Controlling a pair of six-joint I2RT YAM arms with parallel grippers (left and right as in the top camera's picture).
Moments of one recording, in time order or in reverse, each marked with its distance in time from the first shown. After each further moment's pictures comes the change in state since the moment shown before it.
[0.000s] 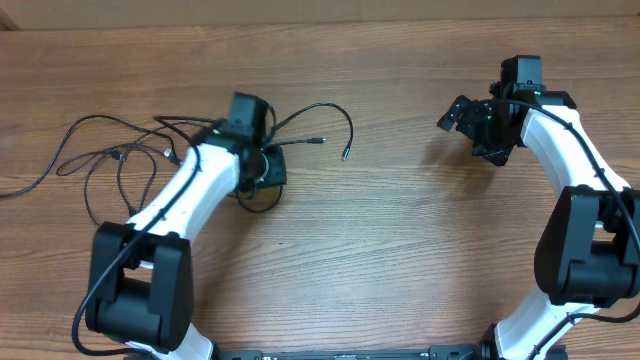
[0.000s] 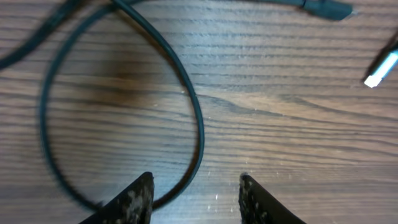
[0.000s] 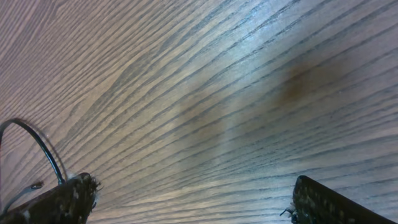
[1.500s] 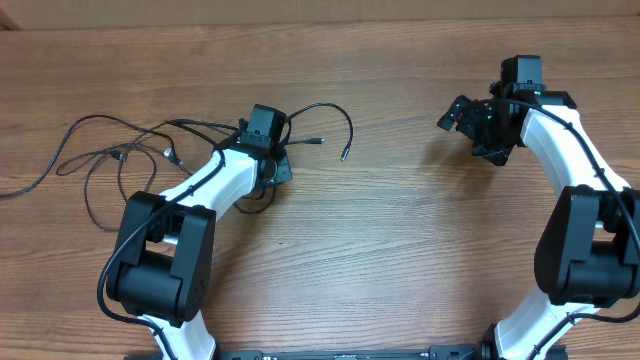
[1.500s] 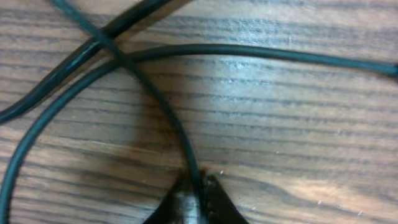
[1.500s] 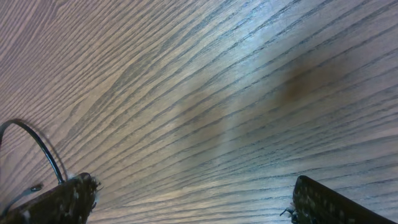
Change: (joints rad) left arm -0.043 0.134 -0.051 0.226 -0.196 -0.080; right arm 0.000 0.000 0.000 0.000 0.000 0.000
